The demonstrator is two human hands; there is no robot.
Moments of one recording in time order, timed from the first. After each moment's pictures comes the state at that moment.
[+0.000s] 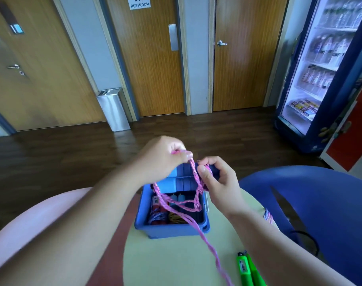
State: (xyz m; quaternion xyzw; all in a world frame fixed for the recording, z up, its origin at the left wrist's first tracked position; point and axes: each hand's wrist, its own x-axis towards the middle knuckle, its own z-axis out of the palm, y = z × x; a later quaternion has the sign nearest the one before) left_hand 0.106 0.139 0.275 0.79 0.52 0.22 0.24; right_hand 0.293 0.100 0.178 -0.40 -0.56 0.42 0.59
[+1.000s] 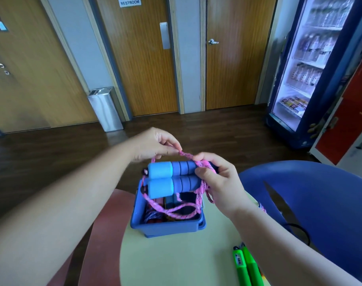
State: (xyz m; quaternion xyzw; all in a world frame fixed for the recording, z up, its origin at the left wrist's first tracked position) left_hand 0.083 0.205 0.265 0.75 0.49 0.19 0.40; right_hand 0.297 0.084 0.200 -0.30 -0.48 0.56 0.60
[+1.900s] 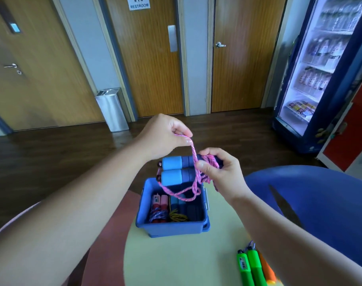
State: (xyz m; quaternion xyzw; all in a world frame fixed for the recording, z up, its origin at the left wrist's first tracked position) left_hand 0.112 0.152 0.313 0.77 0.51 0.30 0.24; right_hand 0.299 0.113 0.194 -0.37 -0.54 0.47 0.60
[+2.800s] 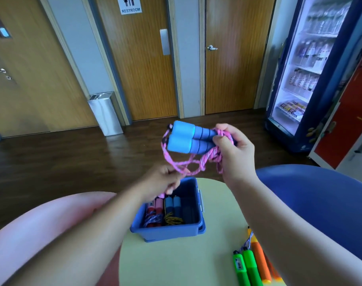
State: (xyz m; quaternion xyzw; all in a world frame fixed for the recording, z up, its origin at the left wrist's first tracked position) left_hand 0.097 0.157 0.191 0.66 0.52 0.22 0.50; right_hand 0.318 0.119 0.239 -0.36 -0.41 0.45 0.70
